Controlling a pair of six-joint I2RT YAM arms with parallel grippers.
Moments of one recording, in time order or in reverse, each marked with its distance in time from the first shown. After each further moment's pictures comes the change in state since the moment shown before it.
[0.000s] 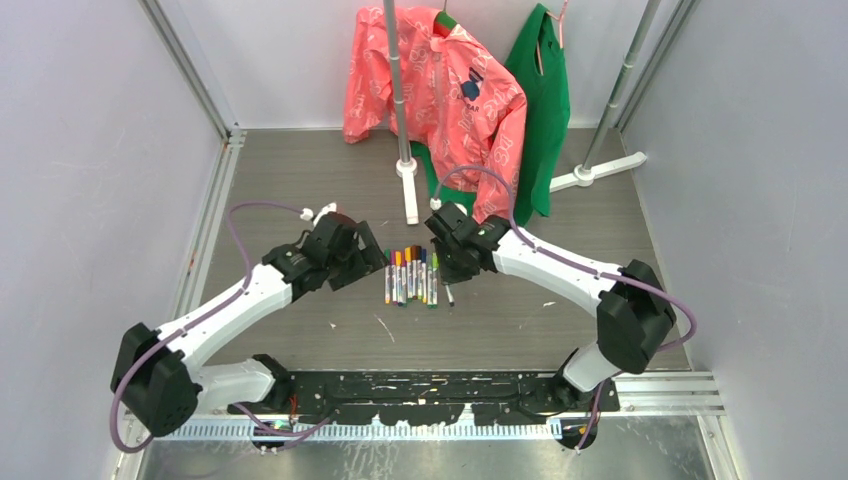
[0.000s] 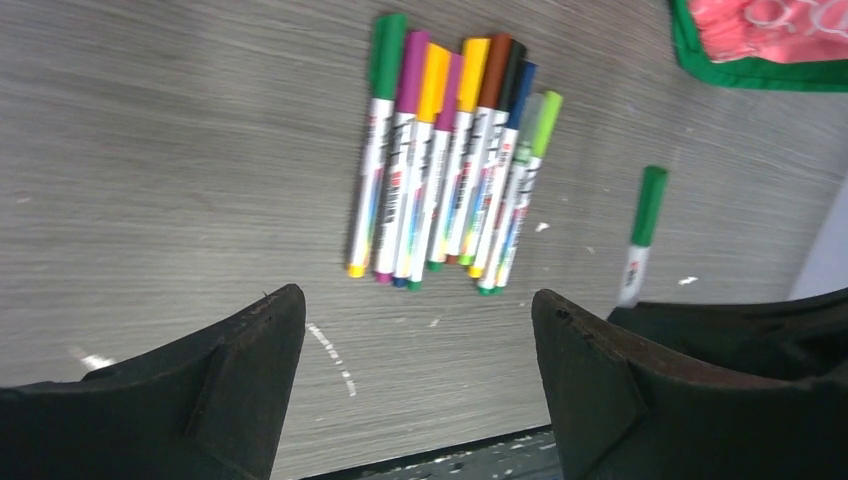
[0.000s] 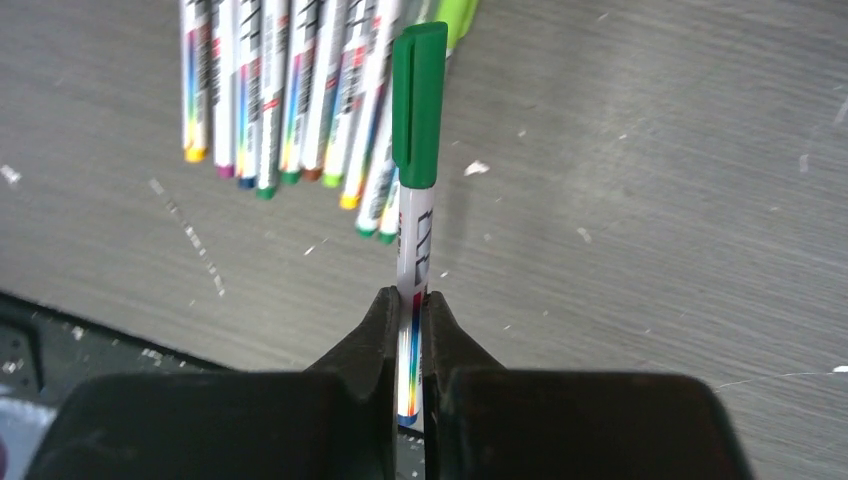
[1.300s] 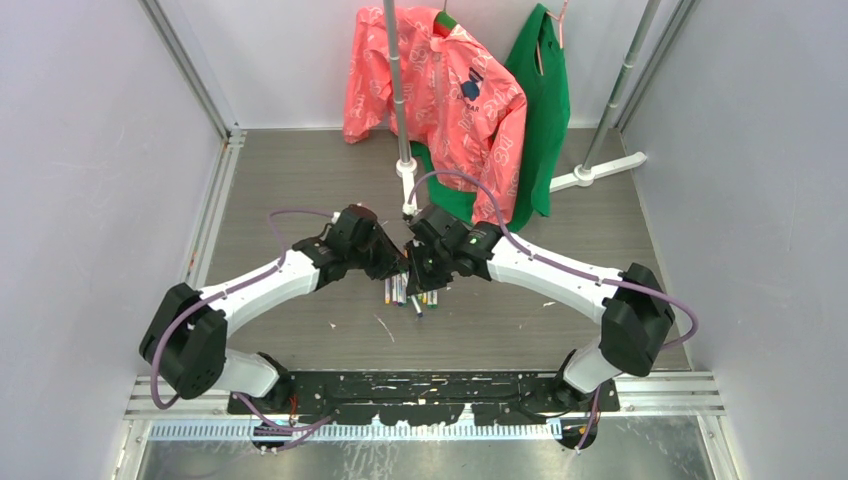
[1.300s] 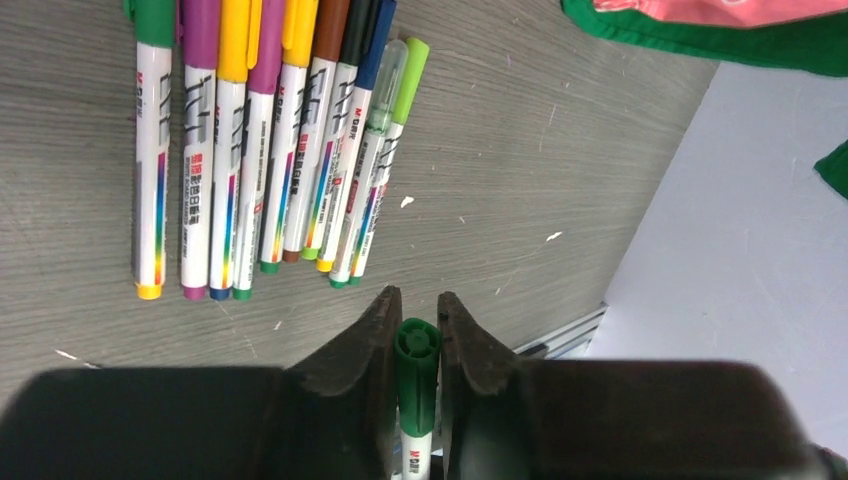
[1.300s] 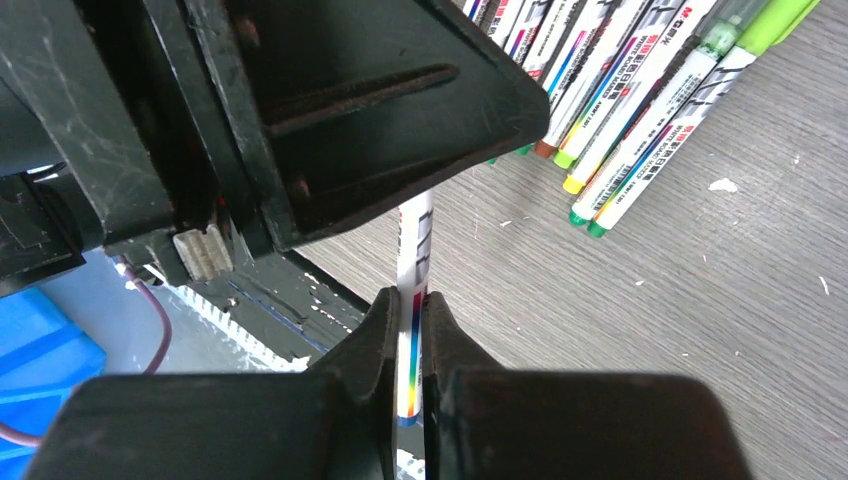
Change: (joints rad) left arm -0.014 0.226 0.011 0.308 0.283 -0.217; right arm 0.109 -0.022 0.045 0.106 -0.244 0.045
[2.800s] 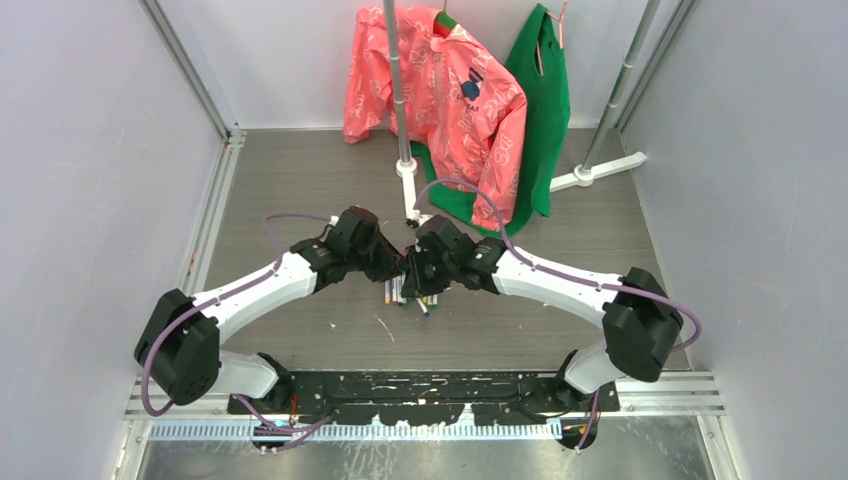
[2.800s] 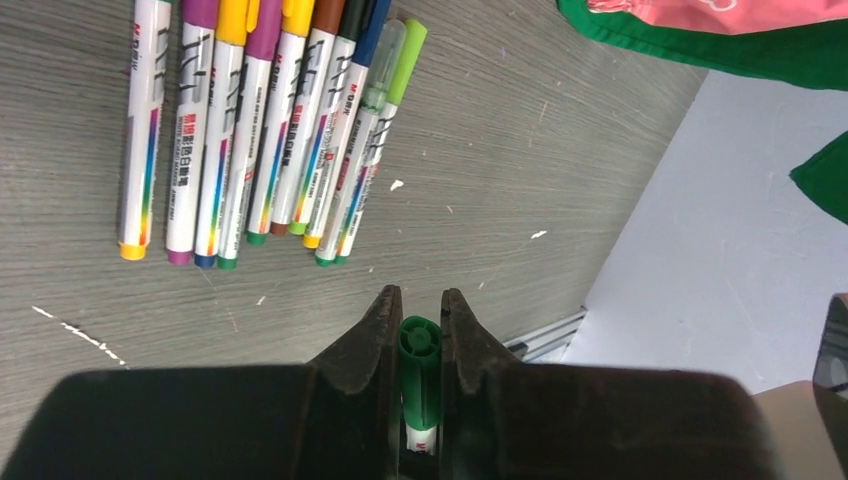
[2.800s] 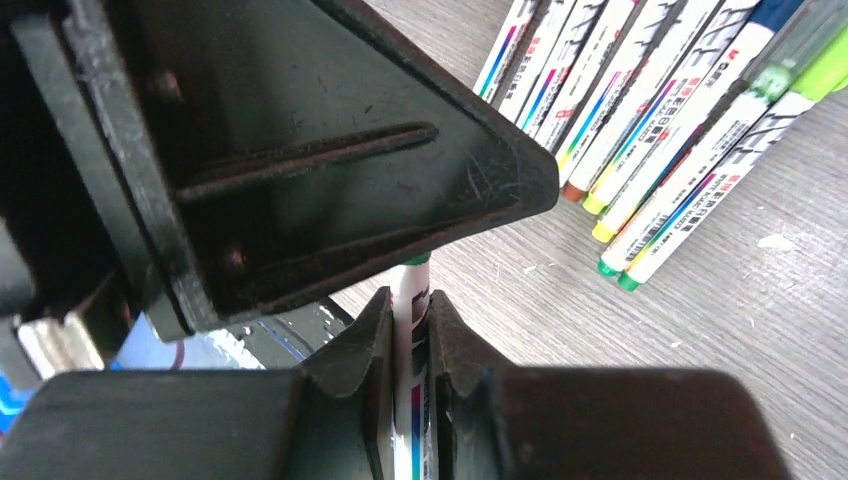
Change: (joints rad) left arm -0.015 -0.028 0.009 -0.052 -0.050 -0.060; right arm -0.001 -0.020 -0.151 0.218 -0.026 0.031
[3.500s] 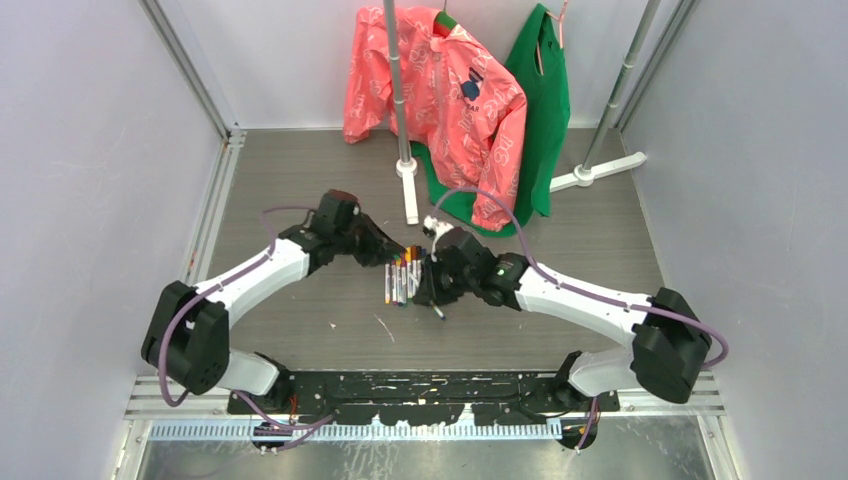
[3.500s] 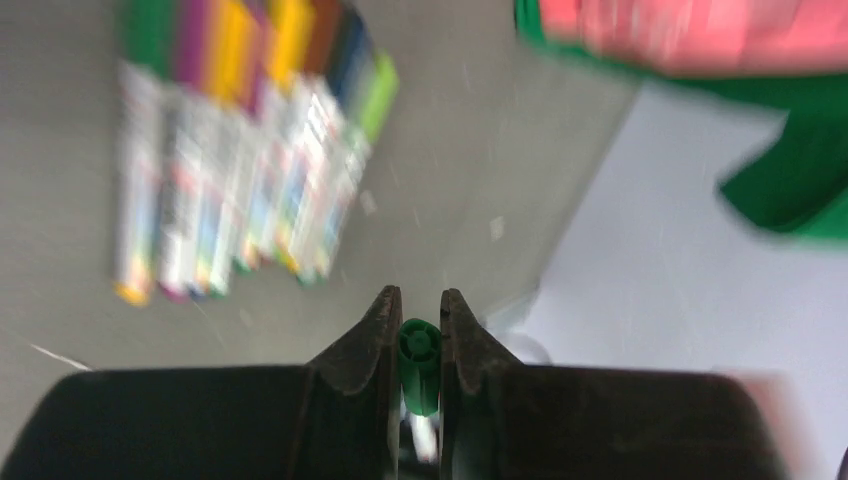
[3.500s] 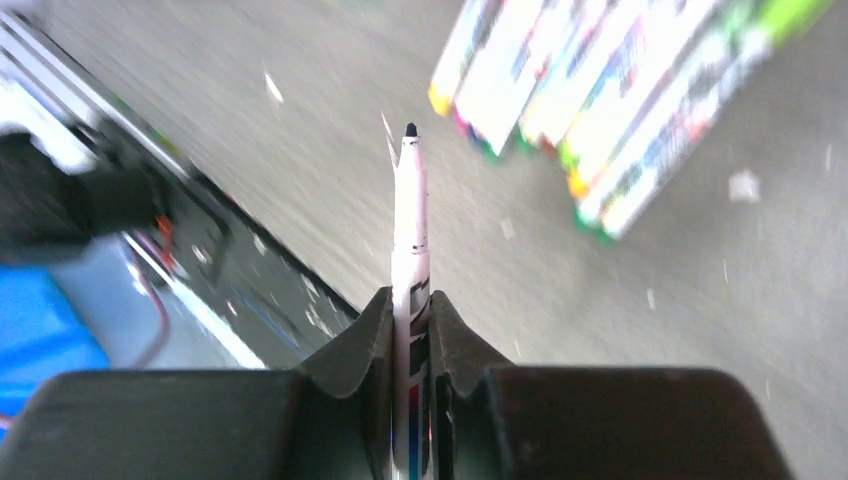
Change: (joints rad) left arm 0.133 0.050 0.031 0.037 0.274 0.028; right arm -0.006 -0.157 -0.162 0.166 0.028 0.006
